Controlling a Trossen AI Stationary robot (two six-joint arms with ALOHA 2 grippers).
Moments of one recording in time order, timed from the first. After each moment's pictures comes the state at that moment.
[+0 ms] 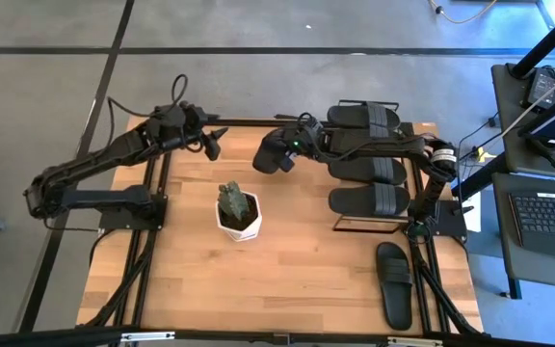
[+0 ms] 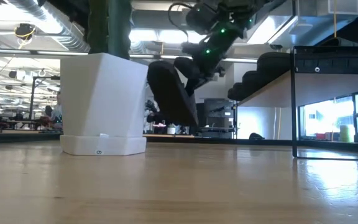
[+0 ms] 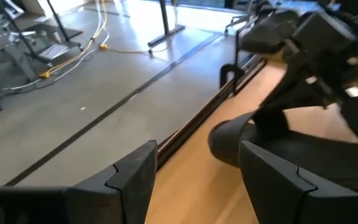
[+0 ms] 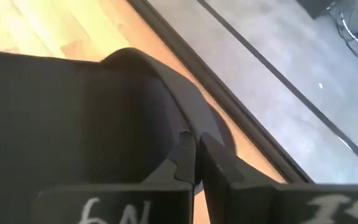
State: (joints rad) left arm 0.56 0.90 0.84 -0.32 -0.16 0.03; right arm -0.28 1.82 1.37 -0.30 0.44 0.13
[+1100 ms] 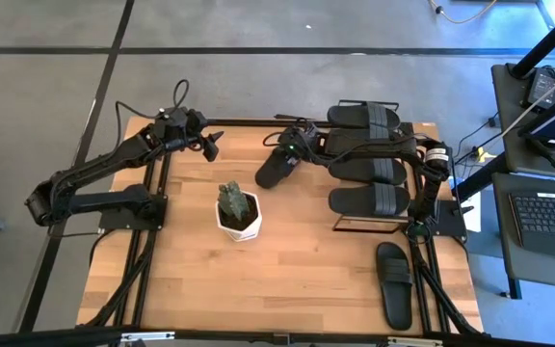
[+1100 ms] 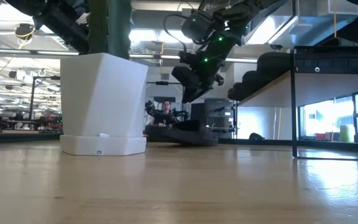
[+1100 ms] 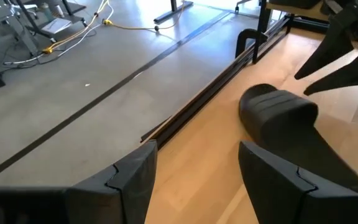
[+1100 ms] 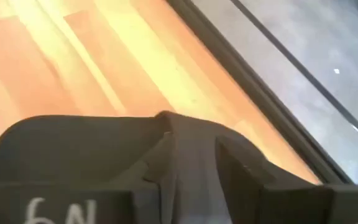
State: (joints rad) left arm 0.72 0.90 0.66 -0.21 -0.05 0.07; right arm -0.28 1.87 1.37 -0.33 0.40 0.16
